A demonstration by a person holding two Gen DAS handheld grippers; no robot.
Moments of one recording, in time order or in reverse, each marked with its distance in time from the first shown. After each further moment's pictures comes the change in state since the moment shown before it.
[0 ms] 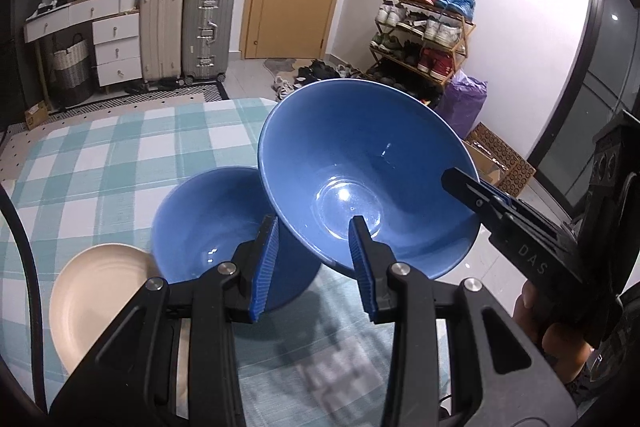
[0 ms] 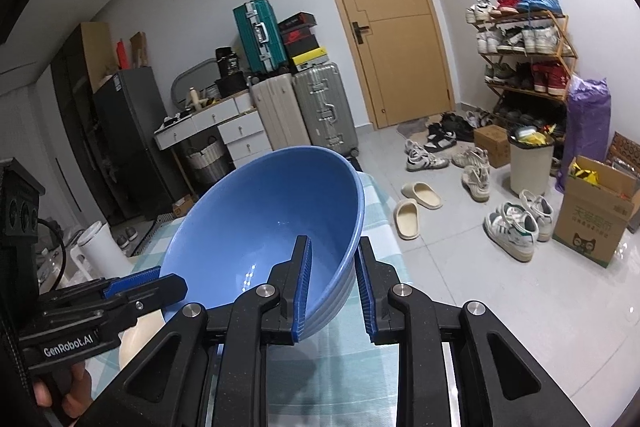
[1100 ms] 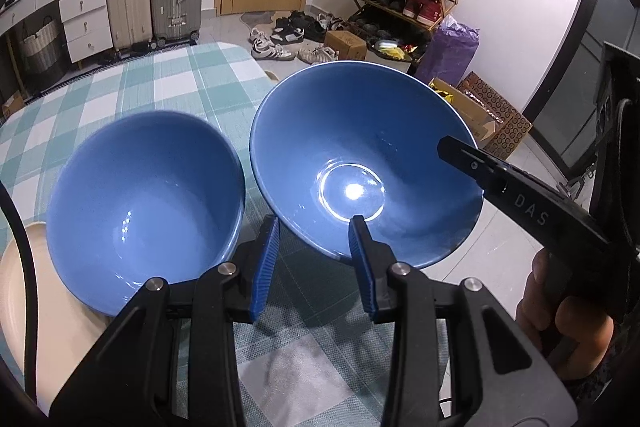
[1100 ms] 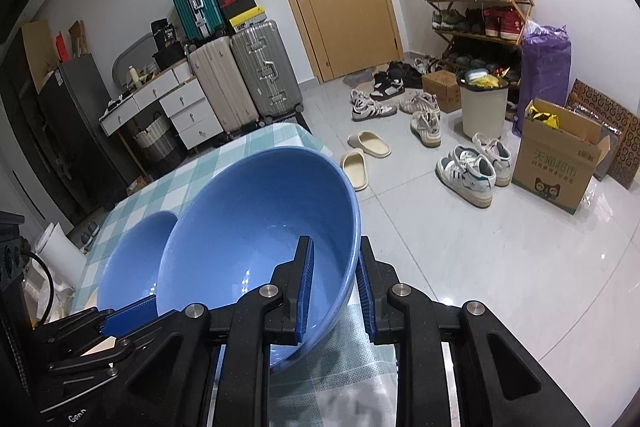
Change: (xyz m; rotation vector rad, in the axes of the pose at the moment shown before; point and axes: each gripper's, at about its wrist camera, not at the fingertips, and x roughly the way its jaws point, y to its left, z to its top) left arm 0.131 -0.047 -0.022 0.055 0.183 -0.053; right arm 0.046 -0.084 -0.019 0.114 0.168 -0.173
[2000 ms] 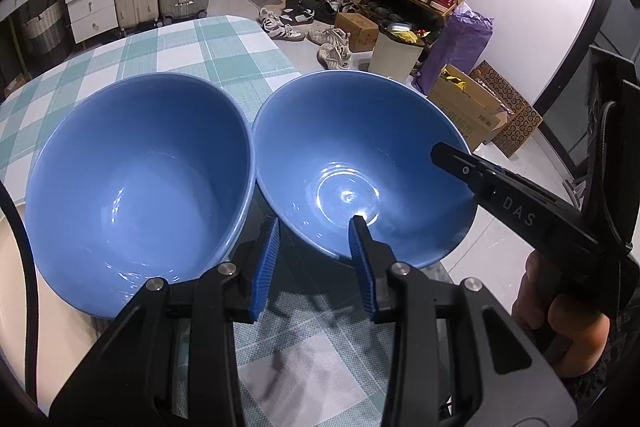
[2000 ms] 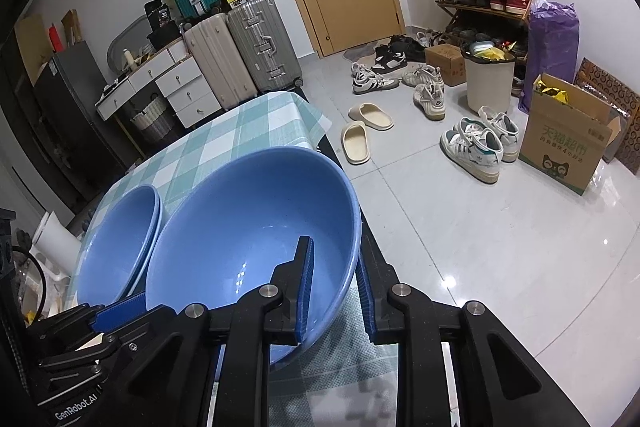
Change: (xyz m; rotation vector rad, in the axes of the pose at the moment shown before) left arm 0.038 0.010 -0.008 -0.042 0.075 0.021; right arm 0.045 -0.010 -0.013 0.009 0.102 0.008
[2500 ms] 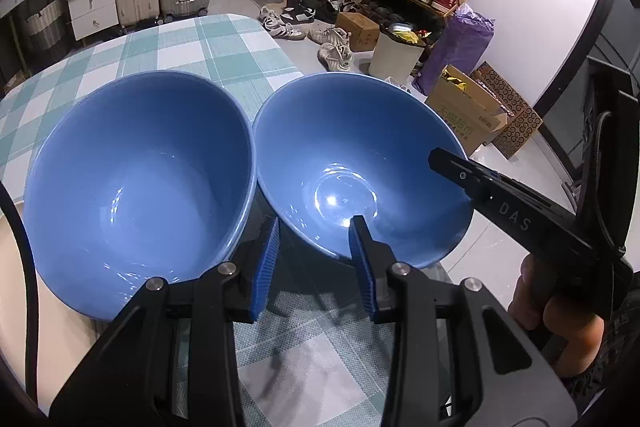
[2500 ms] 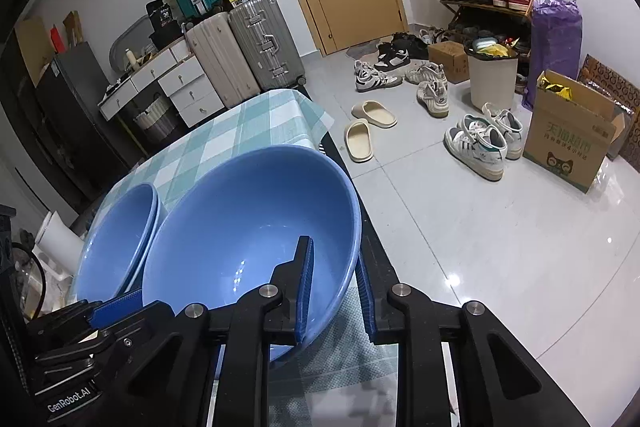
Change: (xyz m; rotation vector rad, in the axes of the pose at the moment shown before) left arm 0.001 0.001 0.000 -0.006 0.004 0.001; right arm 0.005 -0.006 -0.002 0.006 0.010 0.016
